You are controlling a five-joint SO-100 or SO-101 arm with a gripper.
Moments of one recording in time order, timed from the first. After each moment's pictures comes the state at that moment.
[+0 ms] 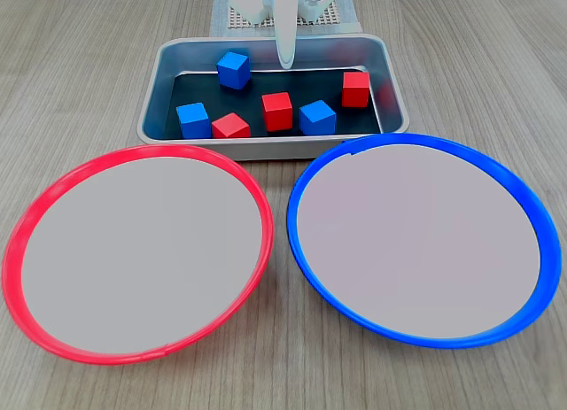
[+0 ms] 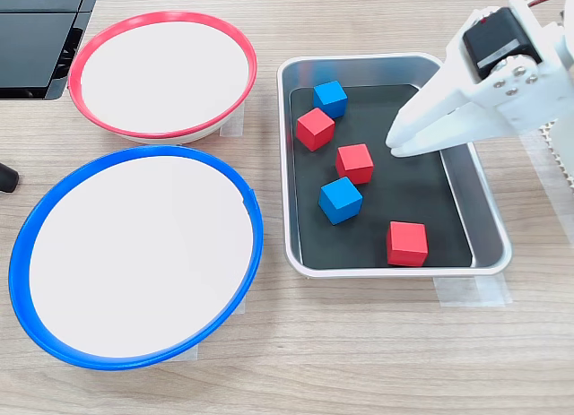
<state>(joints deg) 2.0 189.4 171.3 63.5 -1.3</state>
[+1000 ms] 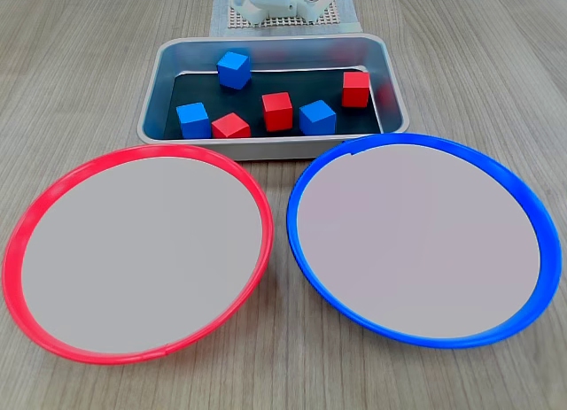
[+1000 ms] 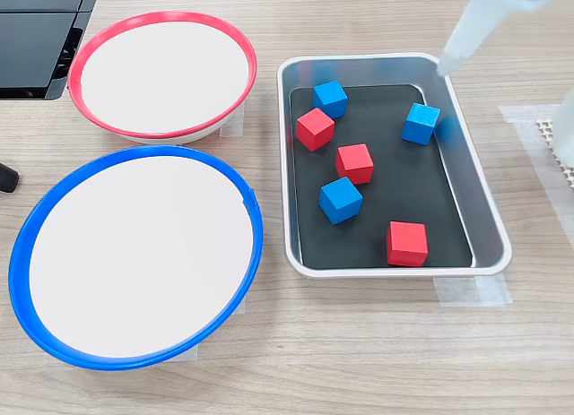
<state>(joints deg) 23.0 133.7 125.2 89.3 -82.4</state>
